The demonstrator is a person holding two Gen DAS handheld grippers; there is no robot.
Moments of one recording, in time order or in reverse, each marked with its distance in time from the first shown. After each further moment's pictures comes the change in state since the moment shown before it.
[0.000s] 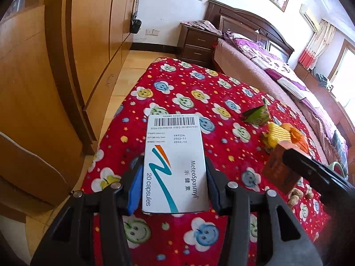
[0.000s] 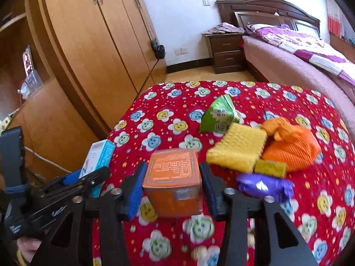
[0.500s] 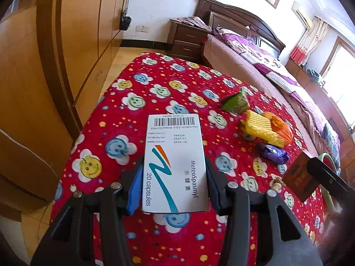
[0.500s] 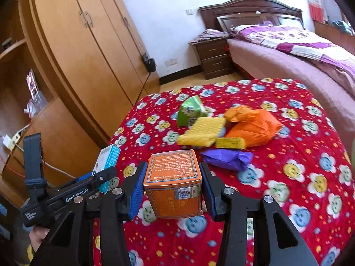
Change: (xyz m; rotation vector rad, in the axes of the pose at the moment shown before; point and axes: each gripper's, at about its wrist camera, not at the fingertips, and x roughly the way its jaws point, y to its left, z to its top) left arm -0.012 -0.030 -0.014 0.022 0.028 -0.058; right arm -0.070 -0.034 -0.030 0.104 -0.085 -0.015
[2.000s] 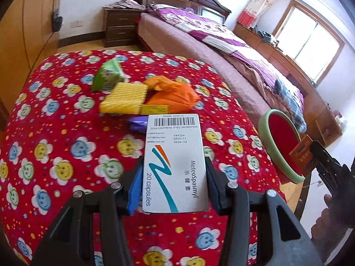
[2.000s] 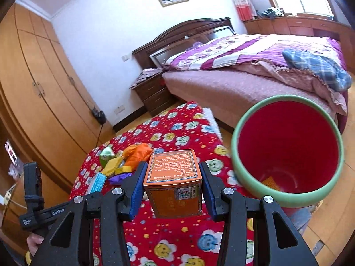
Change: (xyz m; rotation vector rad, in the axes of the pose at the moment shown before) left arm 0.002 -0.166 -0.023 0.240 0.155 -0.269; right arm -0.164 -0.155 -0.035 0.291 -0.252 -0.230
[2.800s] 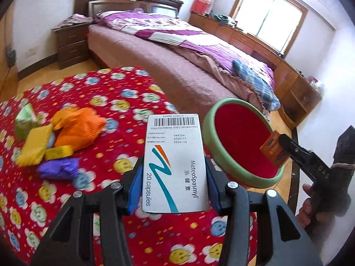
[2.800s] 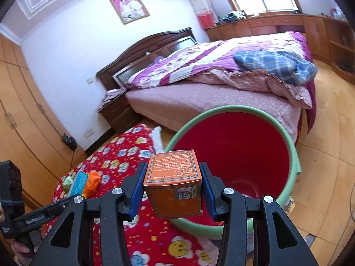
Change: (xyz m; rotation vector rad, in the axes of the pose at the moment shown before) left arm 0.043 -0.130 0.025 0.242 0.012 -0.156; right arm -0.018 -0.099 0.019 0.145 -0.093 -0.184
